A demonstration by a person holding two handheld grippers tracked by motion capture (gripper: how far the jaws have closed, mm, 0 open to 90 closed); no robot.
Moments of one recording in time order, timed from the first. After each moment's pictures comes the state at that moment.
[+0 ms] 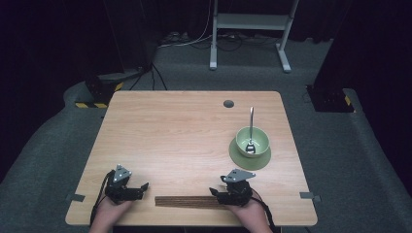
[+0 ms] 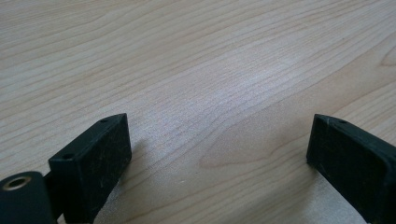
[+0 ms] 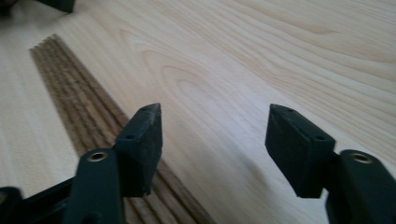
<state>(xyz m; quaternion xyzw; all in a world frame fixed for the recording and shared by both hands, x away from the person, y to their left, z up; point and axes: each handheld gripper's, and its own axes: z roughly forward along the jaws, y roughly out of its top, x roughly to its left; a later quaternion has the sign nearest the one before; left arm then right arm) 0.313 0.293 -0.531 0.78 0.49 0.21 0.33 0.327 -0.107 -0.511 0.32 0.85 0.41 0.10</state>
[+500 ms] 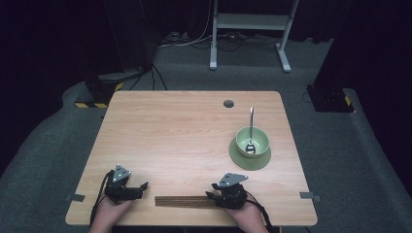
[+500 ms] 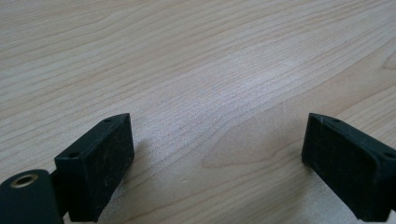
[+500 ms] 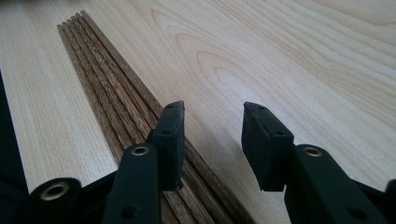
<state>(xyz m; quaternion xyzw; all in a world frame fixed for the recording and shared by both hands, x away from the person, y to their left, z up) 0.313 0.294 -0.531 0.78 0.49 0.21 0.33 0.322 -0.097 -0.518 0.28 0.87 0.40 0.07</state>
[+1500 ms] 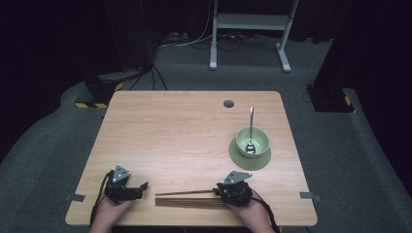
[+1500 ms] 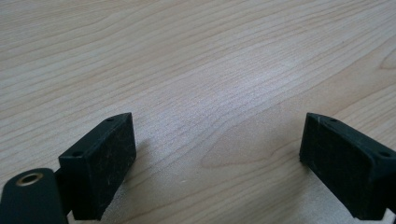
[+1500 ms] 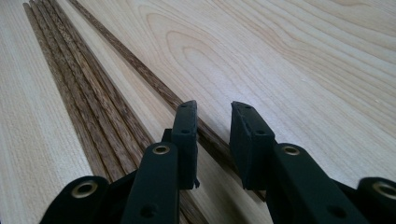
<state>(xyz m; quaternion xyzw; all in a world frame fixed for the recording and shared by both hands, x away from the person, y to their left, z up) 0.313 0.294 -0.531 0.78 0.49 0.21 0.34 0.331 -0.113 -0.520 0.29 0.88 0.37 0.09</state>
